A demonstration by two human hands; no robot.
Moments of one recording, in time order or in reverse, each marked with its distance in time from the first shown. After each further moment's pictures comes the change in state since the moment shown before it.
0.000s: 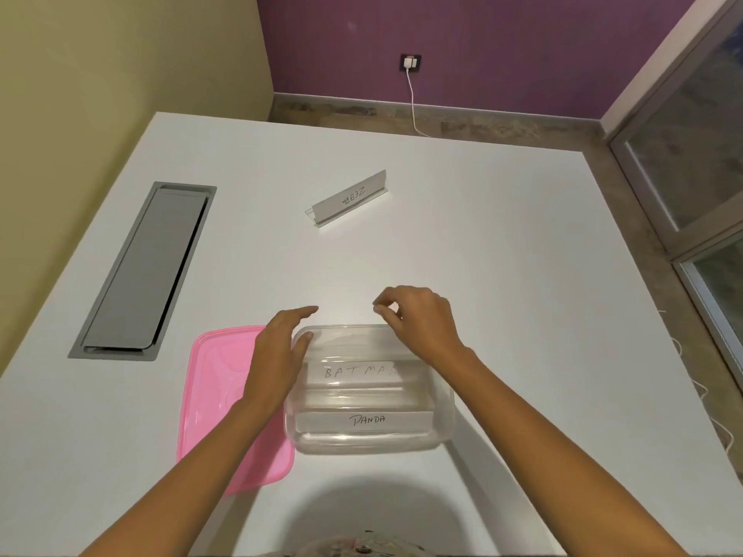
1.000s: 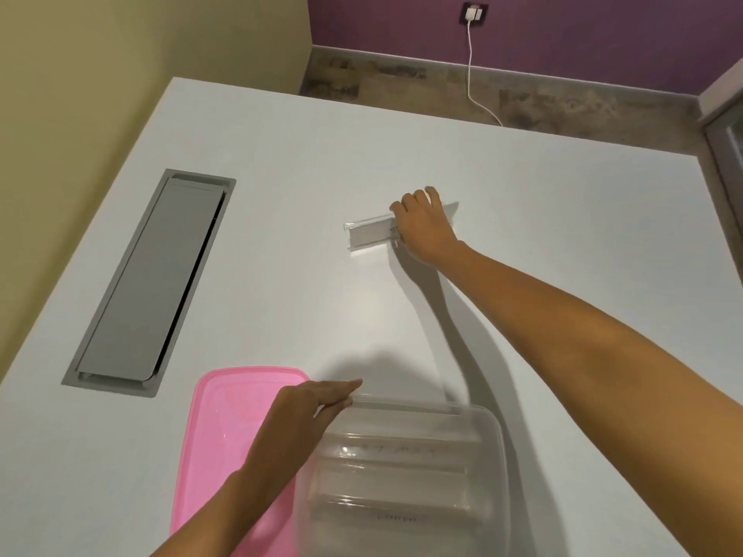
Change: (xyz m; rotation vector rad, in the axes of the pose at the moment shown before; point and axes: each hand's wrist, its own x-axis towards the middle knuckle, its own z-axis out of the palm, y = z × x) left_hand 0.033 -0.019 0.007 -0.057 -0.262 -0.119; right_hand 0.271 0.046 0.062 -0.511 -0.037 -0.323
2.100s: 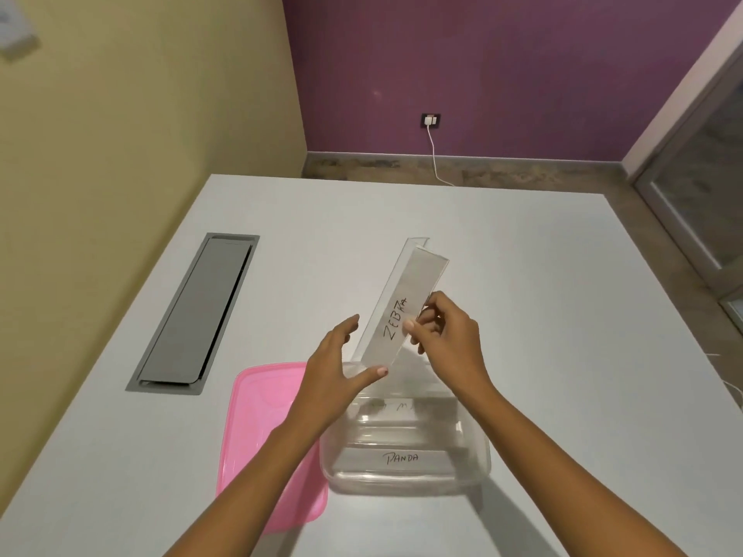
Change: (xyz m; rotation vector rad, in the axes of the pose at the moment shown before) left_hand -0.049 0.066 -0.015 -0.127 0.115 0.095; right_hand -0.254 -0.116 -0.143 1.257 0.352 0.563
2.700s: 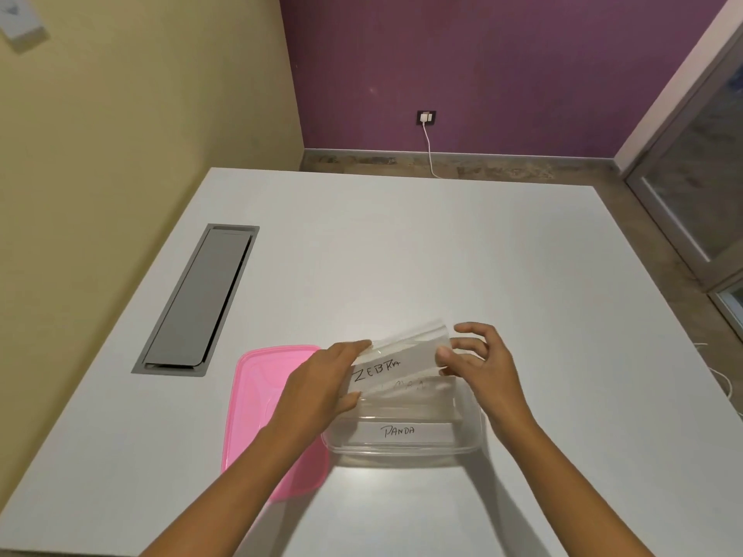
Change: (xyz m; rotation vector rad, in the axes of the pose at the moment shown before) left_hand -0.047 -0.006 -0.013 0.575 -0.127 0.246; right_hand -0.064 0.043 -0.040 0.319 0.024 0.268
